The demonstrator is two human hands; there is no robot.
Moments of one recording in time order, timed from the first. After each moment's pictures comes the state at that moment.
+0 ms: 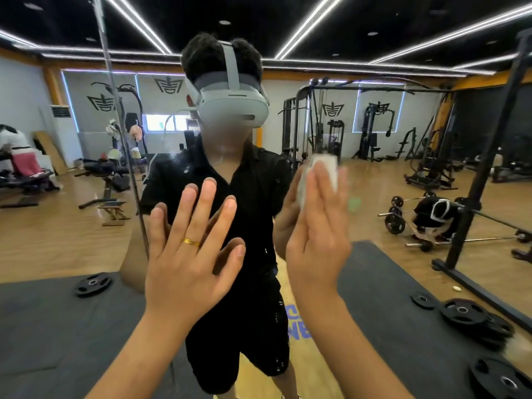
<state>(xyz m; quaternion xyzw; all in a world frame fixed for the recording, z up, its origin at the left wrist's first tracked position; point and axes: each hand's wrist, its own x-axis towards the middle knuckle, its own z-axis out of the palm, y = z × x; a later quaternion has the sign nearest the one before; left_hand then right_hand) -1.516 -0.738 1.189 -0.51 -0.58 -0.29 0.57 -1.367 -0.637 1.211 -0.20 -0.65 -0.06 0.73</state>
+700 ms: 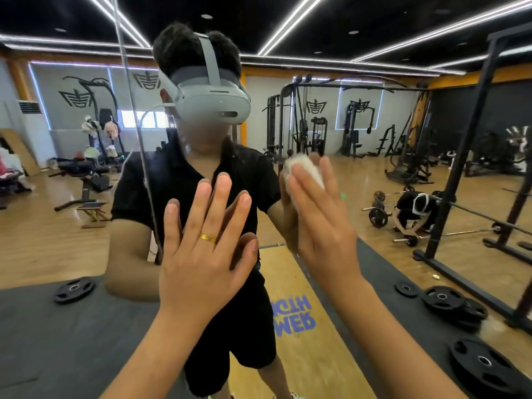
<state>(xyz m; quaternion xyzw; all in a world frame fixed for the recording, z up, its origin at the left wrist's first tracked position) -1.518 -0.734 1.186 -0.51 -0.57 -0.31 0.57 -1.350 -0.631 1.220 -0.10 -0.76 -0.14 0.63</state>
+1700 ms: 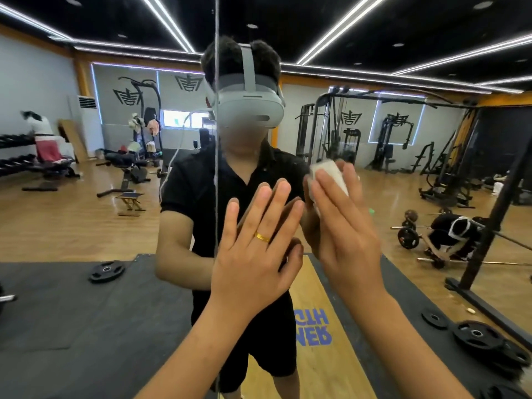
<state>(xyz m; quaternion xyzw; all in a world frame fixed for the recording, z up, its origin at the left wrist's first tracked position) -1.514 -0.743 1.192 -0.53 -0.56 -0.34 0.53 -1.379 -0.654 1.225 -0.06 -0.78 -0.08 0.61</state>
